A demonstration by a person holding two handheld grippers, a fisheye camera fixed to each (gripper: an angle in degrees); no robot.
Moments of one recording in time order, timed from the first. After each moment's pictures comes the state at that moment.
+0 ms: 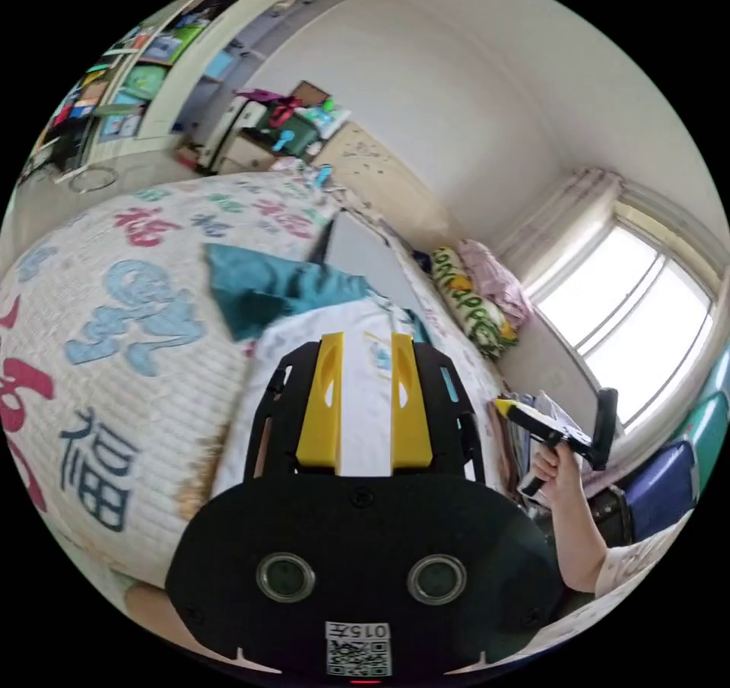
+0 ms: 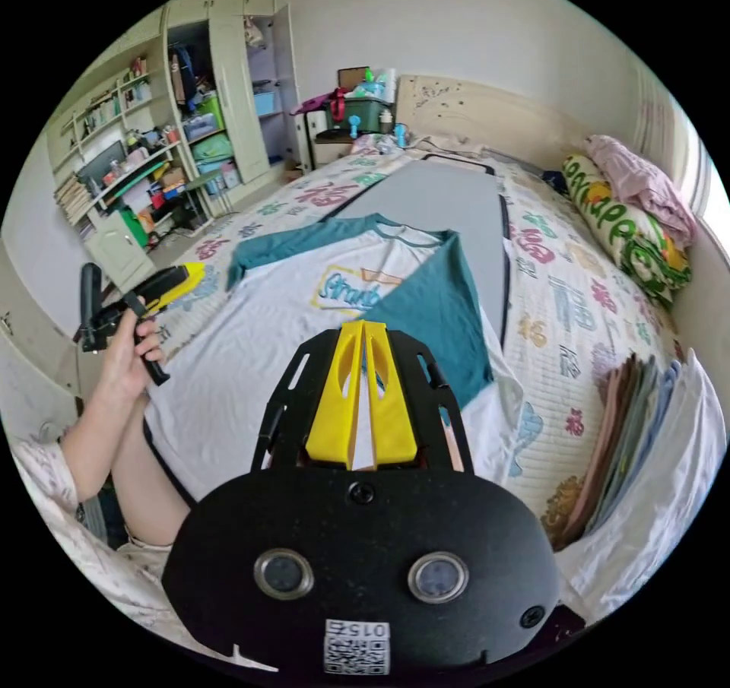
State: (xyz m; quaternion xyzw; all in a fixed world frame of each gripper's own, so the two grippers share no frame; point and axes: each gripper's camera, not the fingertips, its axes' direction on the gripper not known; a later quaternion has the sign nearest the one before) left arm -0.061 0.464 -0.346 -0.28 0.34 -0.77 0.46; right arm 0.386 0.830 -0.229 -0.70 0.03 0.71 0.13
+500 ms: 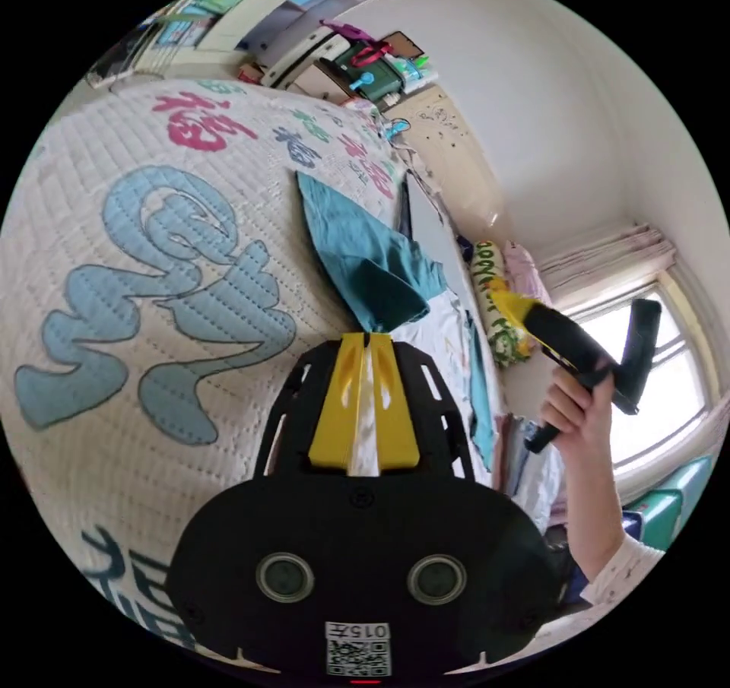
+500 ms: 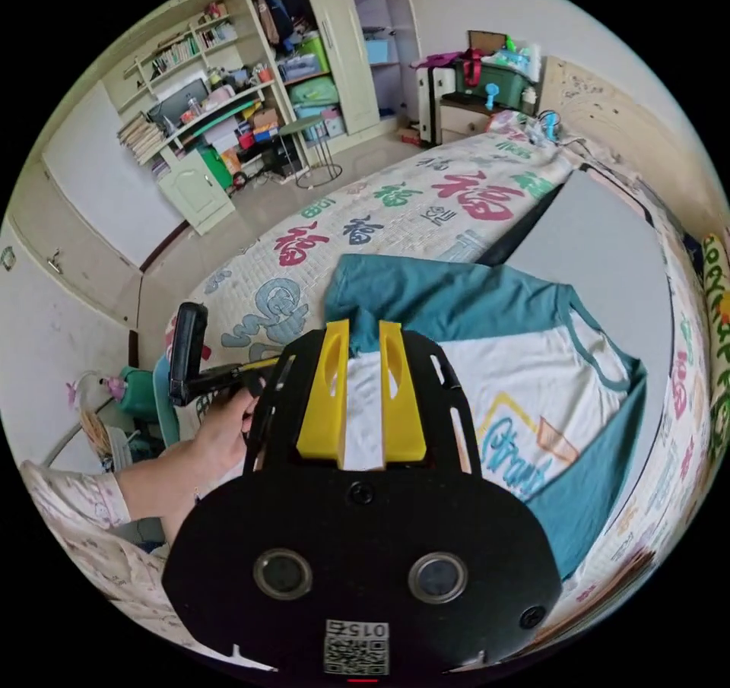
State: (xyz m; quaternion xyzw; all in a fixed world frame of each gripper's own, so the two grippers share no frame) left arm 0.134 0.635 -0.310 -0.33 0.40 -0.79 0.32; right arm 0.255 1.050 0.005 -0.60 -0.15 0.77 0.14
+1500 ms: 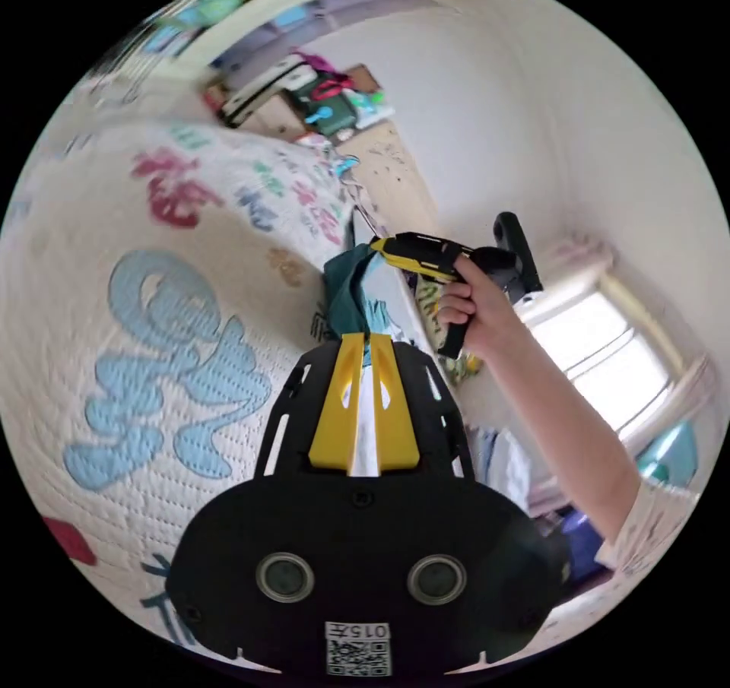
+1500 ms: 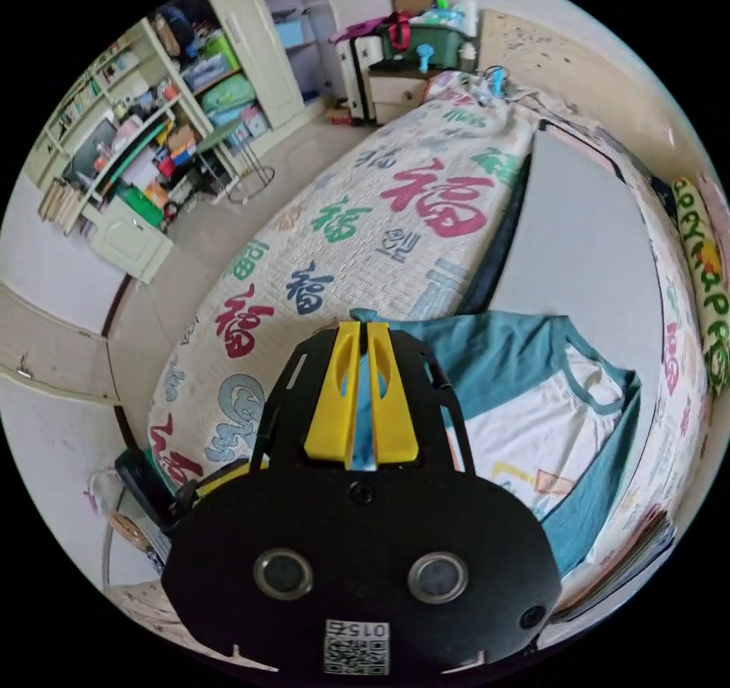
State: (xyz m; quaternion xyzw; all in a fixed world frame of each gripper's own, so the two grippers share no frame) left arm 0.149 0.694 -0.291 -0.23 0.41 -0.79 0.39; right arm 0.179 1.257 0.079 -0.66 -0.06 0.75 0.04
